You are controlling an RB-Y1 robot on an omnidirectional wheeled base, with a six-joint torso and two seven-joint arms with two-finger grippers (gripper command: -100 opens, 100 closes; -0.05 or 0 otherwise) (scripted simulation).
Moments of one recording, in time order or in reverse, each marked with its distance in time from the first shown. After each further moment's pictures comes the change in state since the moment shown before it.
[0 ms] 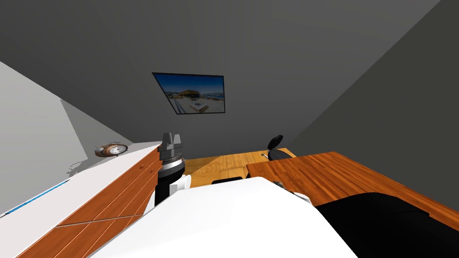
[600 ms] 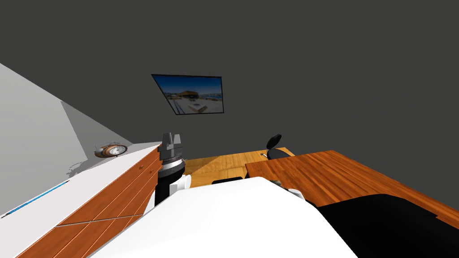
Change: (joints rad) left arm 0.000 0.000 0.000 0.000 0.000 0.000 0.000; right arm -0.067 0.030 -0.017 0.059 0.176 -0.013 0.200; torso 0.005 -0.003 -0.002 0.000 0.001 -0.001
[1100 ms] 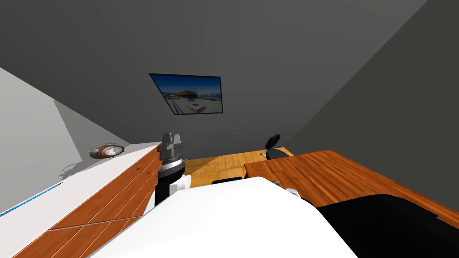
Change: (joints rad) left arm 0.000 0.000 0.000 0.000 0.000 0.000 0.000; right arm -0.006 0.024 -0.002 0.000 0.109 -0.018 0.018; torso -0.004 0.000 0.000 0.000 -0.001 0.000
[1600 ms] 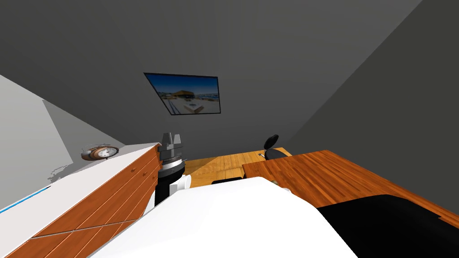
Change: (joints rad) left arm 0.000 0.000 0.000 0.000 0.000 0.000 0.000; right arm -0.017 0.069 -0.003 0.000 0.050 -0.051 0.015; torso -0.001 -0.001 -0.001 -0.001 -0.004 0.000
